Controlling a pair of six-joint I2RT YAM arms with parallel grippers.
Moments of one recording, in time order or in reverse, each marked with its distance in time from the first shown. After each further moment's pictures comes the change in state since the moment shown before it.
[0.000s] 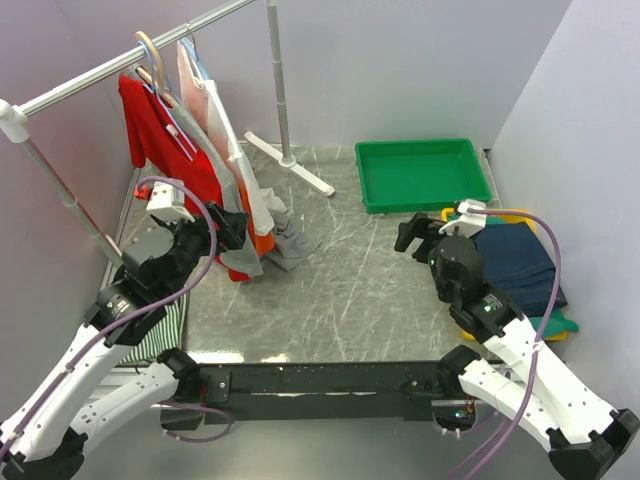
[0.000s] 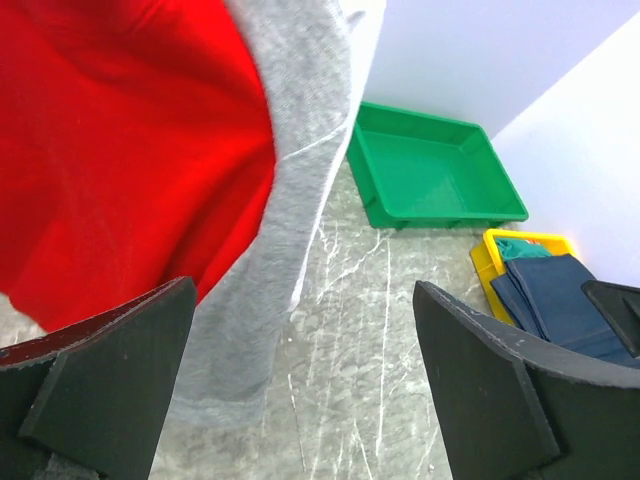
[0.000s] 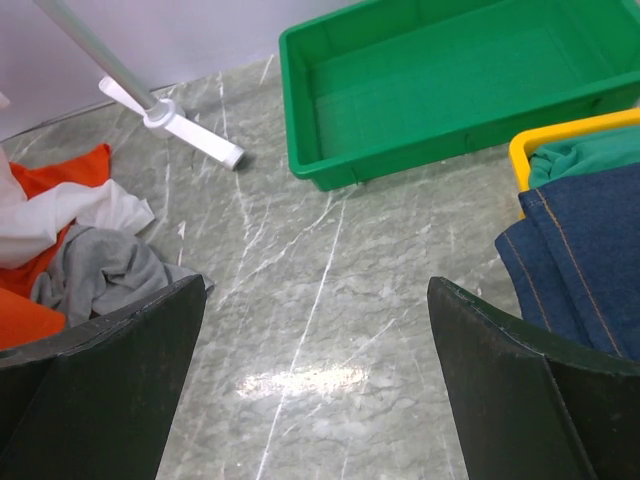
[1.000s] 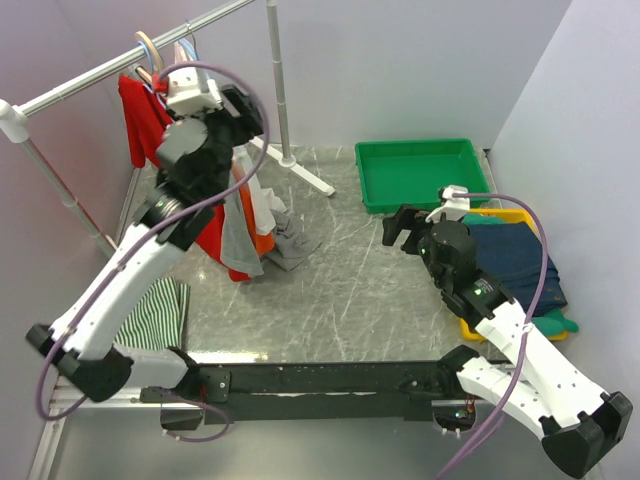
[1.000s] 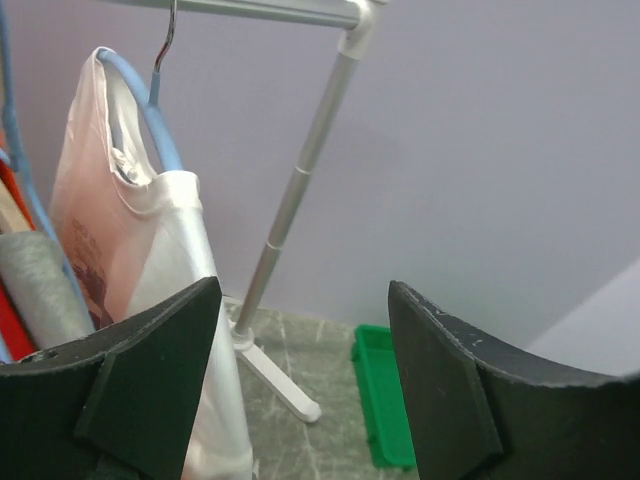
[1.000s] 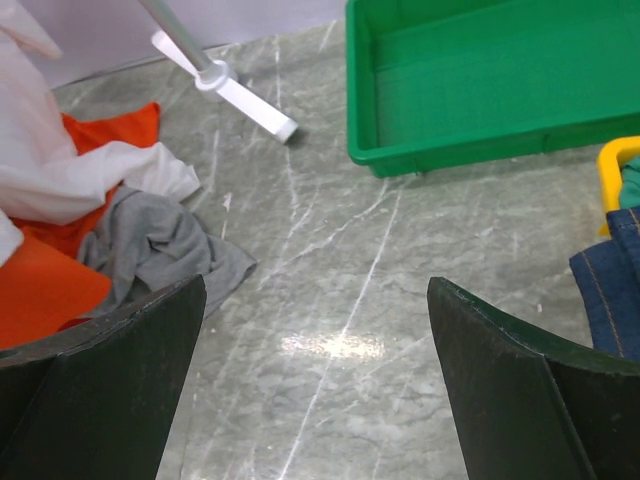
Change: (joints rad) left arm 0.001 0.570 0.614 0.291 -0.246 0.239; right arm -0.040 0.120 0.055 0.042 -0.183 -0.013
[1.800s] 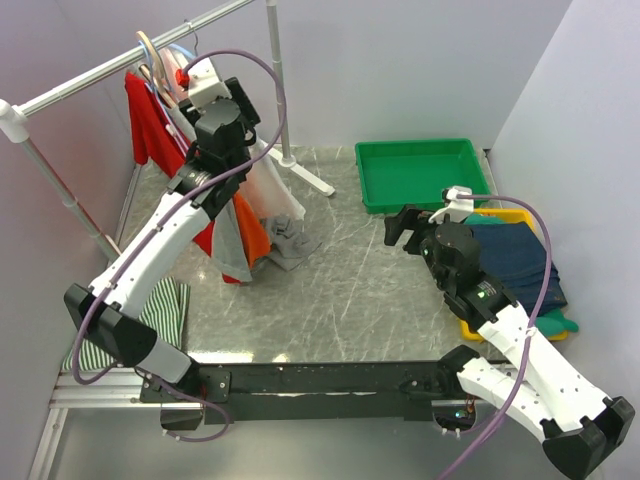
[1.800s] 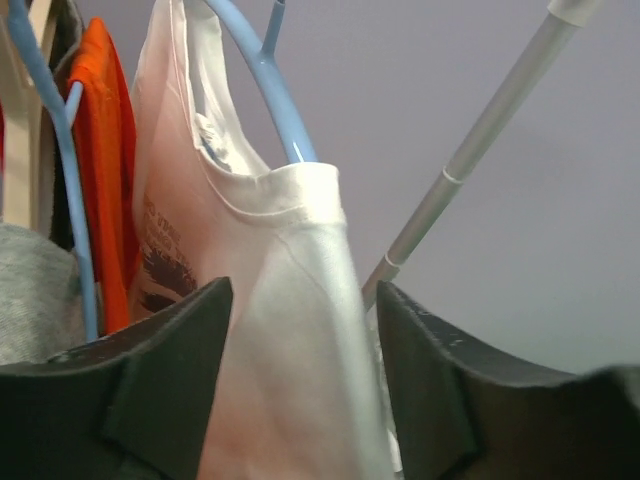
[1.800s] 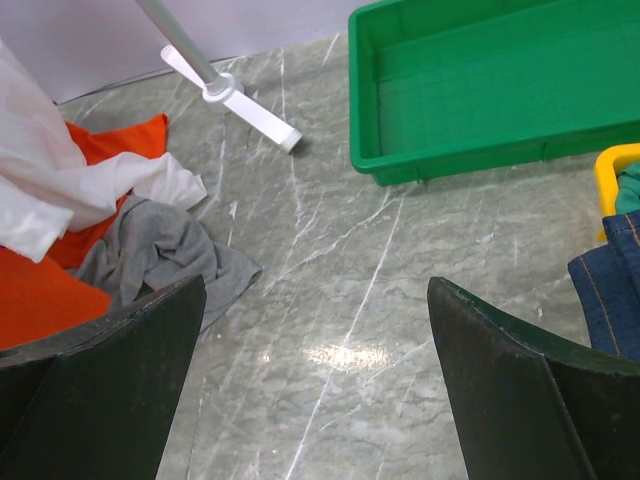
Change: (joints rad) left arm 0.094 0.244 0.068 0.026 -0.233 -0.015; right arm 0.000 -0.030 0.000 0.005 -0.001 0.004
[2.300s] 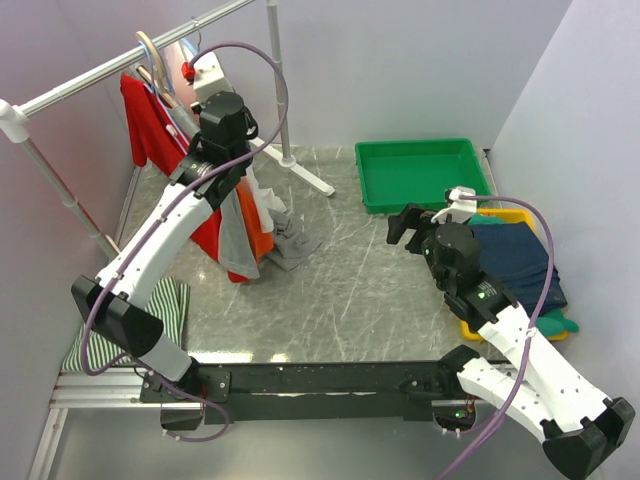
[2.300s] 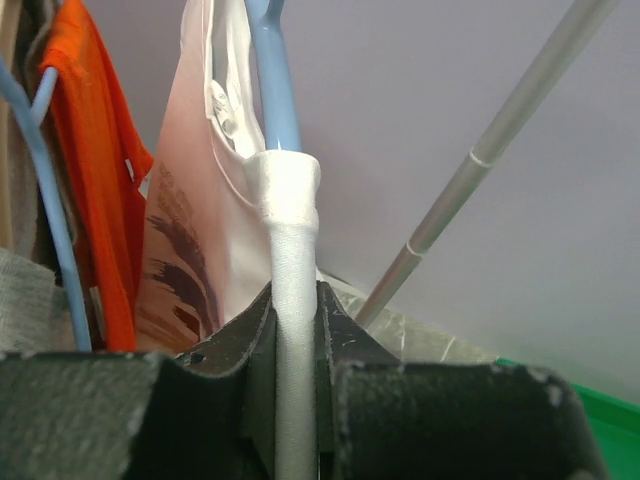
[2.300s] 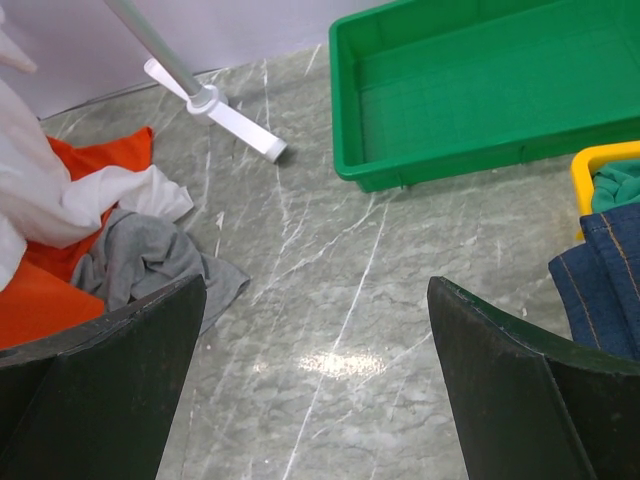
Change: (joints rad) left arm 0.024 0.059 0.059 -0.072 0.012 -0.002; right arm 0.000 -0.003 -0.002 0.000 0.043 -0.001
